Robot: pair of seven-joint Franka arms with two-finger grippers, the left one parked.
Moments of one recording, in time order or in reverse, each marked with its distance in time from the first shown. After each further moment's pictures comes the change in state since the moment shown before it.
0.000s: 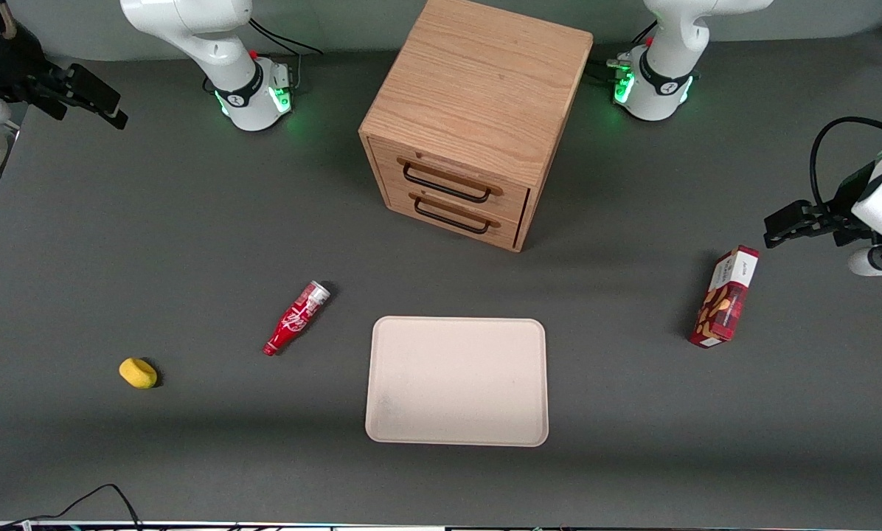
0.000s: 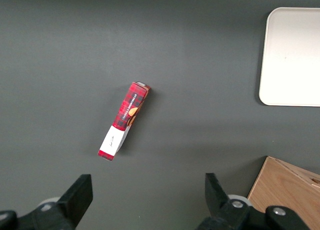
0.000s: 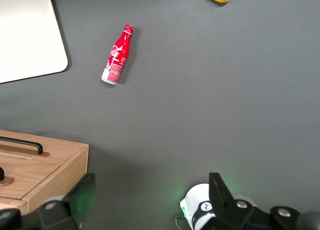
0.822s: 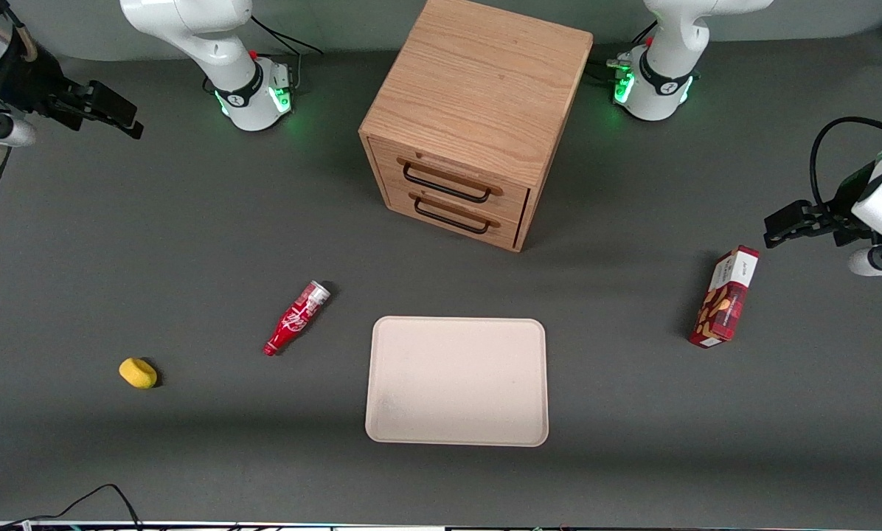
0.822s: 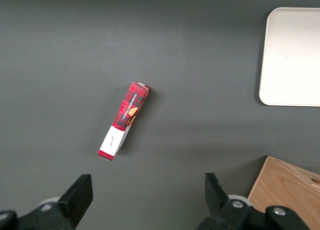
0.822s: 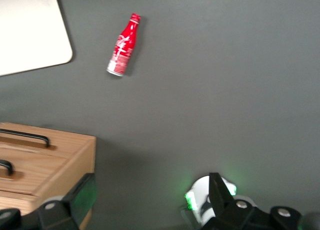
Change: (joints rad) arm 0.016 0.072 0.021 0.060 0.044 -0.035 0.078
